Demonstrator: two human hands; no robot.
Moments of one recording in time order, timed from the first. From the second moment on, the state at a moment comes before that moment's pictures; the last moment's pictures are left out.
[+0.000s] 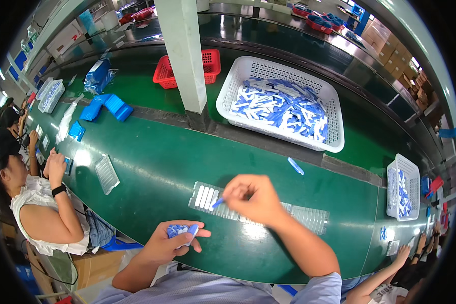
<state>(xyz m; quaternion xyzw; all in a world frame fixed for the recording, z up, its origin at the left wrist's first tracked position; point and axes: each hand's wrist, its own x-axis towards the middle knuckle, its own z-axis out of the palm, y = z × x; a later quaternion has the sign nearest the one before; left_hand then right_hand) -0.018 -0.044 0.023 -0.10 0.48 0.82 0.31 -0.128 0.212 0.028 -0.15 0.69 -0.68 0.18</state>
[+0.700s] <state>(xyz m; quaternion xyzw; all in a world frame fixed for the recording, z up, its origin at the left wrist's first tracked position) -0.020 -0.051 0.019 -0.12 0.45 0.83 0.30 -0.093 0.207 0.026 -0.40 0.89 -0.21 -0.01</state>
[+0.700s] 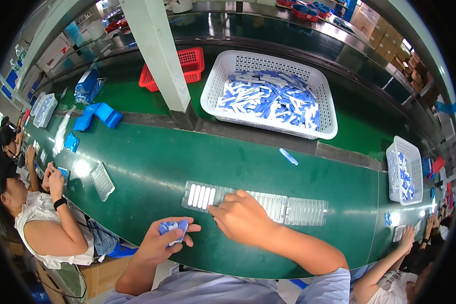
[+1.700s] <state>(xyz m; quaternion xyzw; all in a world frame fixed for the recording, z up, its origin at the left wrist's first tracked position) -0.020 -0.043 0.024 -0.13 0.46 0.82 0.32 -0.094 0.220 0.029 -0.39 0.88 -0.26 -0.10</state>
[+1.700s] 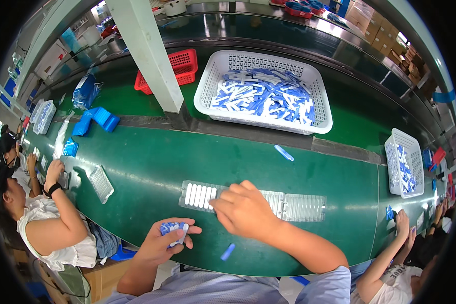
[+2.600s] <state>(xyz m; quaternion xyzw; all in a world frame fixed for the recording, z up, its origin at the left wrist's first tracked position) -0.014 -0.017 0.007 -0.08 0.41 0.84 0.35 0.020 0.274 0.035 -0.13 0.78 -0.61 0.07</state>
